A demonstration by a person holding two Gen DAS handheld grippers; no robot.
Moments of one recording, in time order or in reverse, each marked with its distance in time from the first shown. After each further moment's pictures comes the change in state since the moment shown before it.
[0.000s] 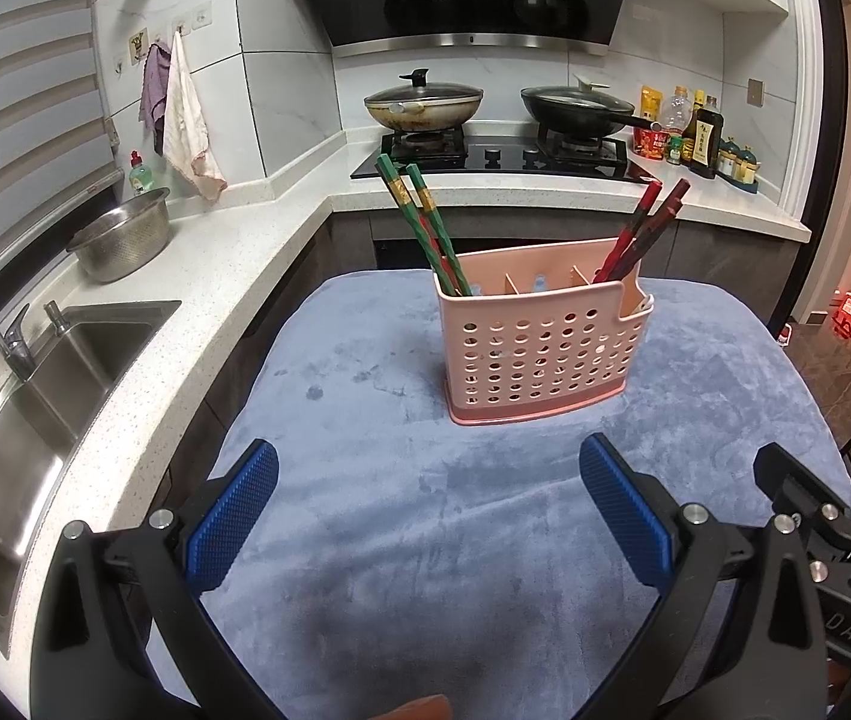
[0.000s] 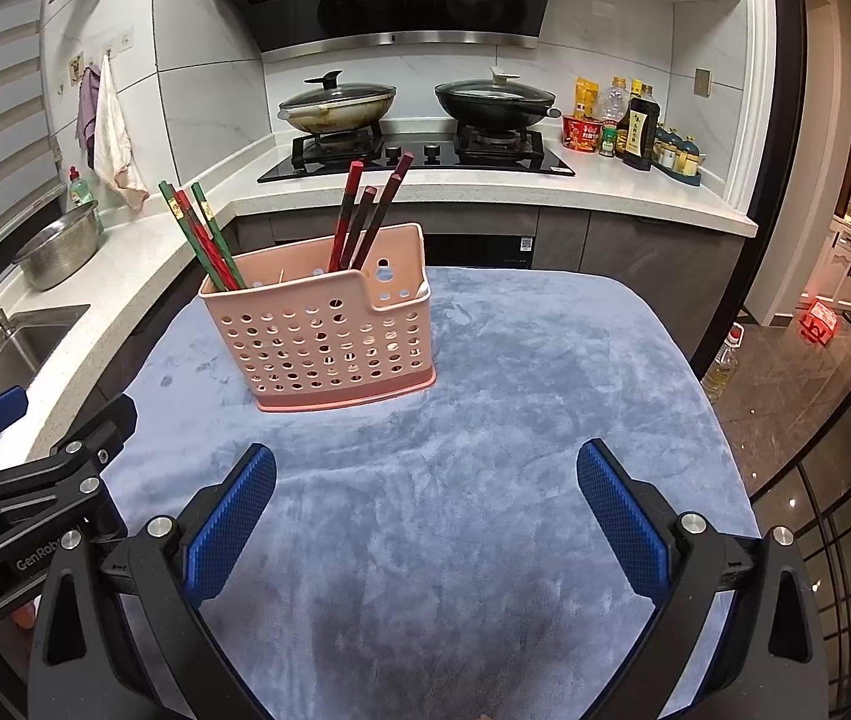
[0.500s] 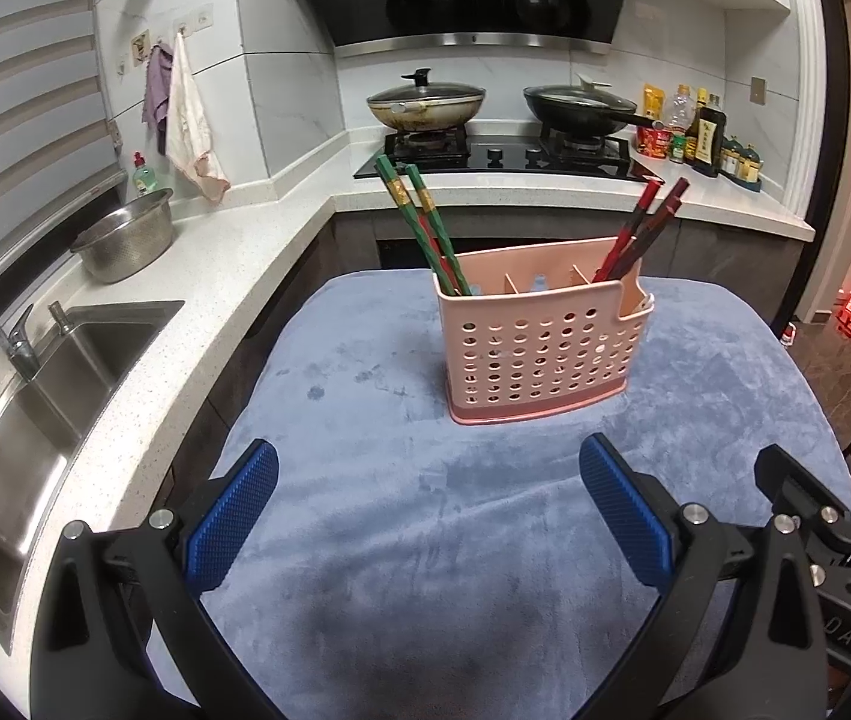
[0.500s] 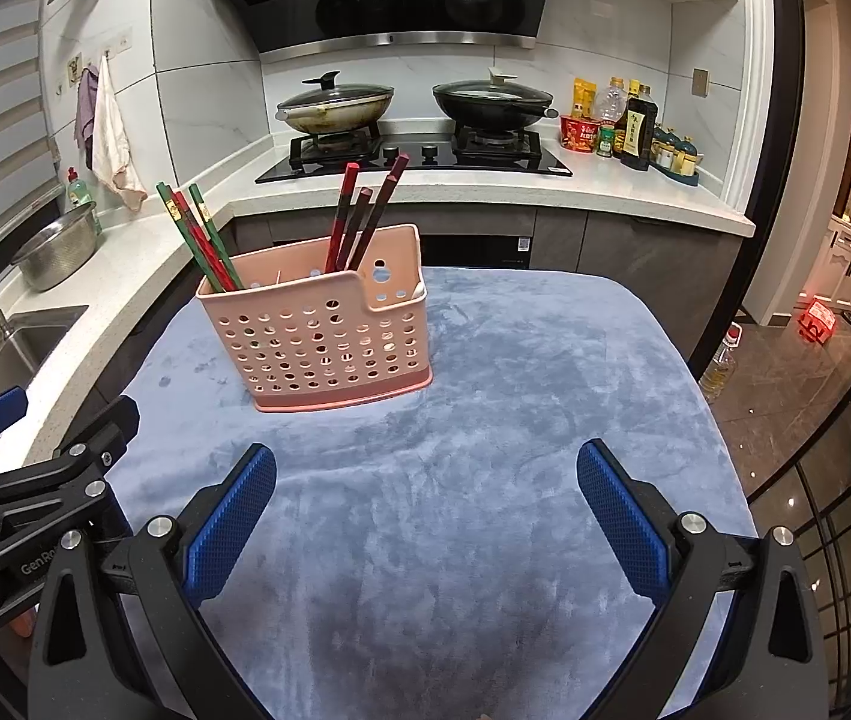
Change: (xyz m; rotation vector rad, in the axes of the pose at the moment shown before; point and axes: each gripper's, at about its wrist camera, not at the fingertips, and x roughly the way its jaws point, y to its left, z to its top) left arm 0.001 -0.002 0.001 -0.004 -0.001 0.016; right arm 0.002 0.000 -0.002 -0.001 0.001 -0.005
